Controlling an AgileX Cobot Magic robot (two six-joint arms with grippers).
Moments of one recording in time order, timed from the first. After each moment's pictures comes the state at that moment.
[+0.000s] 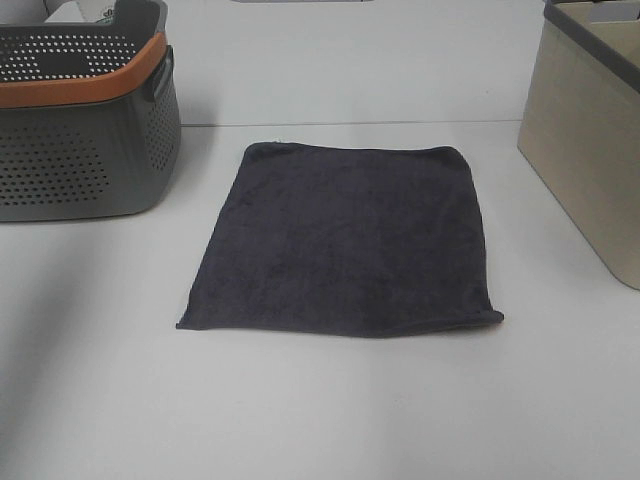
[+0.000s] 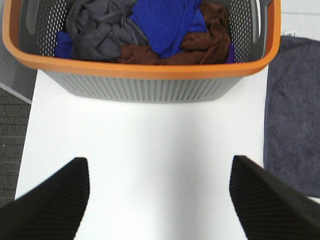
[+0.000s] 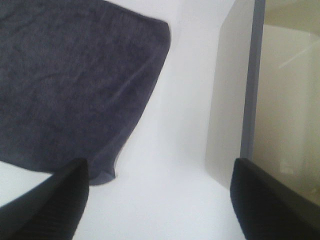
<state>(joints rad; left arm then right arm) 0.08 1.31 -1.53 -0.05 1.21 0.03 0.21 1.47 -1.57 -0.11 1.22 -0.03</state>
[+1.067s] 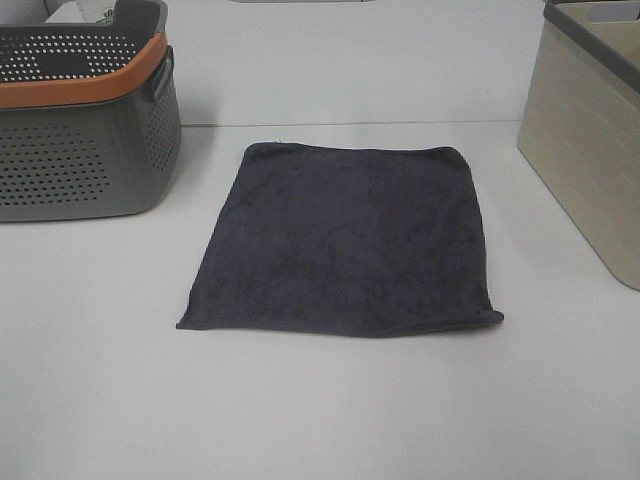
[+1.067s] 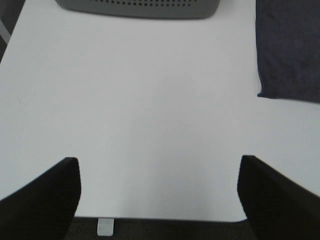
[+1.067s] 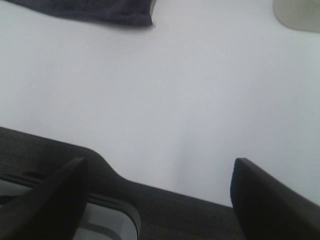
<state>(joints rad) 0.08 0.17 -0.57 -0.09 1.16 0.02 0.21 0.57 -0.53 0.00 1.02 -0.01</state>
